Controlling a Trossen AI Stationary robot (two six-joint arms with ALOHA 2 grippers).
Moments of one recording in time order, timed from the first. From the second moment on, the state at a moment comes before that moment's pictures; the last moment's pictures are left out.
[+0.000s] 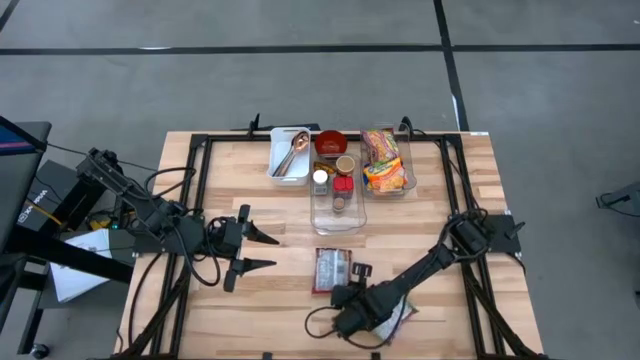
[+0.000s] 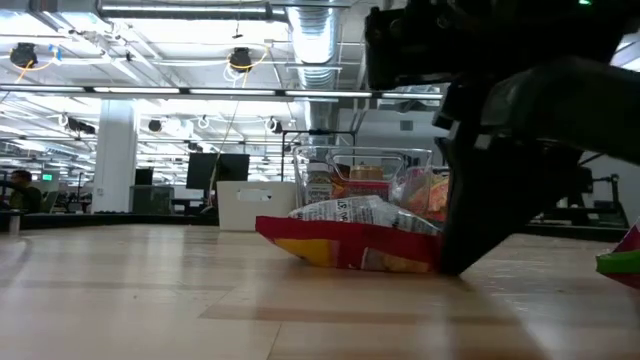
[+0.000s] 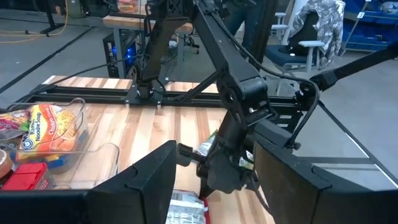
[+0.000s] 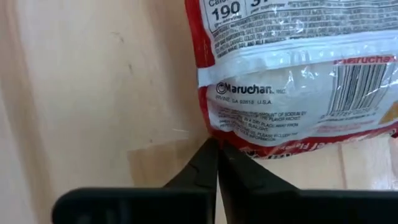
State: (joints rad) left arm -0.61 1.06 0.99 -0.17 -0.52 -0.22; right arm 0.59 2.21 1.58 -0.87 0.43 0.73
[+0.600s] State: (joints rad) left arm -0.61 1.05 0.99 -0.15 -0.52 -0.22; right arm 0.59 1.72 1.60 -1.18 0.39 0.96
